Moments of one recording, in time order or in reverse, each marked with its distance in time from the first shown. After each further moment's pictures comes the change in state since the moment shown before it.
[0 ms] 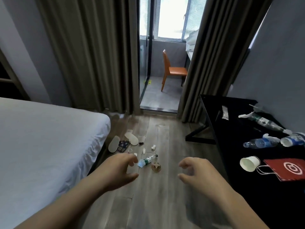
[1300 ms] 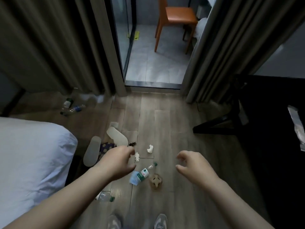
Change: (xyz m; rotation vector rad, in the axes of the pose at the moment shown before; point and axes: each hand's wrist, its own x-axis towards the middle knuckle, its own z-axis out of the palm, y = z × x) left_hand 0.633 -0.242 0.084 0.047 -0.268 -0.062; right_hand 0.636 0.160 0.089 -0.012 -0.239 0.254
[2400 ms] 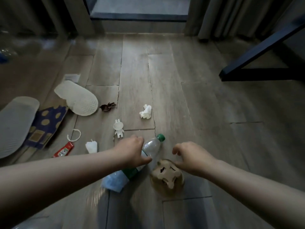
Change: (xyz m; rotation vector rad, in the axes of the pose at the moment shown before) left_hand 0.330 -0.174 0.582 0.155 -0.157 0.102; right_hand 0.341 0.260 0.531 -0.151 -0.086 -0.084
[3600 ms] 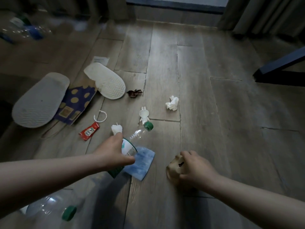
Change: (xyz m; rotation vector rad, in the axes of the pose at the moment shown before) left_hand -0.074 -0.105 0.047 -0.463 0.113 -0.345; right_hand 0.017 -0.033 0.082 -0.024 -0.117 -0.007
